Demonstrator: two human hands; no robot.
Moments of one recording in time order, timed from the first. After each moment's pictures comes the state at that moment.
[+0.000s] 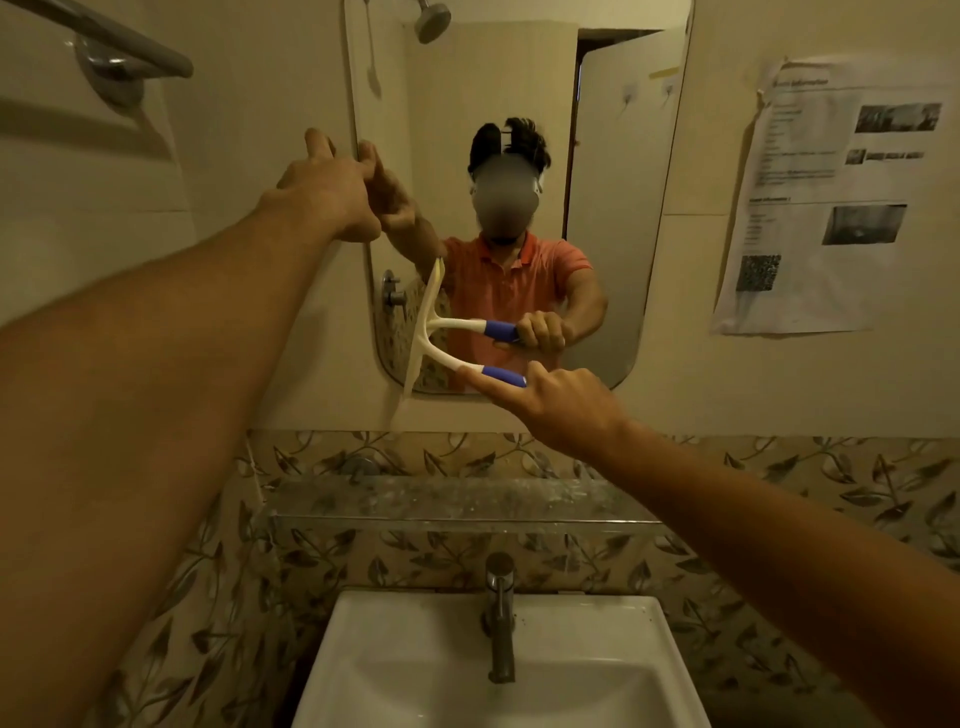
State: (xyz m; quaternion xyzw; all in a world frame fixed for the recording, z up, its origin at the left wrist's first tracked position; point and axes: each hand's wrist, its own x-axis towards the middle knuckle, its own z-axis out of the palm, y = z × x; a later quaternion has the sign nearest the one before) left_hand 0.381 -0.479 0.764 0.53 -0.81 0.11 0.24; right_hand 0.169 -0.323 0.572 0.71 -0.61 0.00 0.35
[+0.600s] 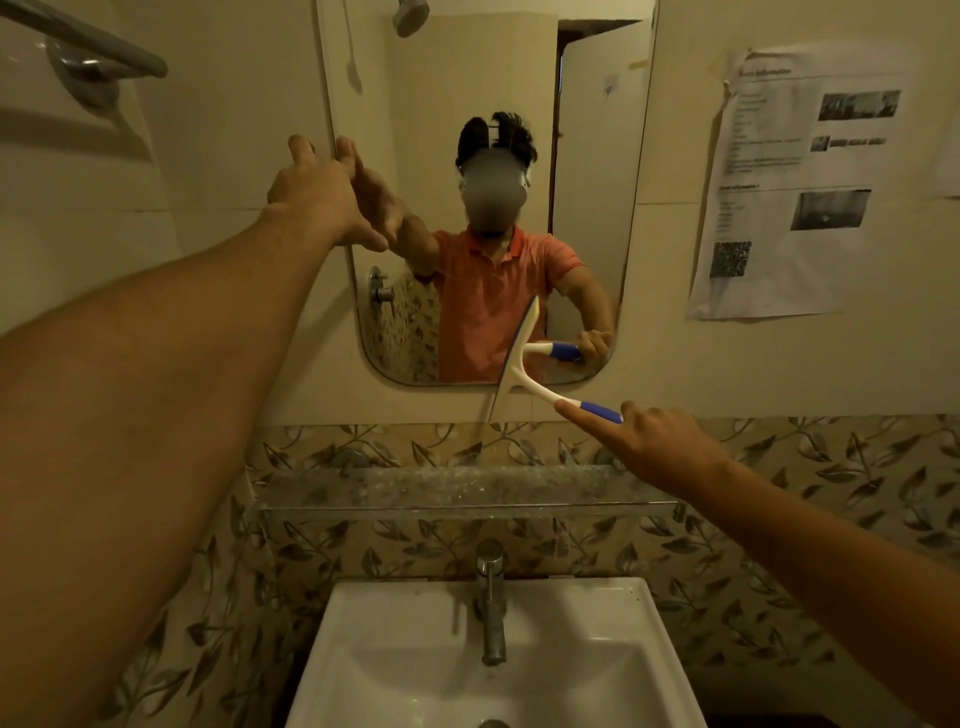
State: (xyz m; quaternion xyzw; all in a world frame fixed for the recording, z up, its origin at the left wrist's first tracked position) left_hand 0.371 -0.462 0.756 0.54 -0.79 0.10 0.27; right_hand 0.094 -0.236 0.528 0.66 -0.70 -0.08 0.27
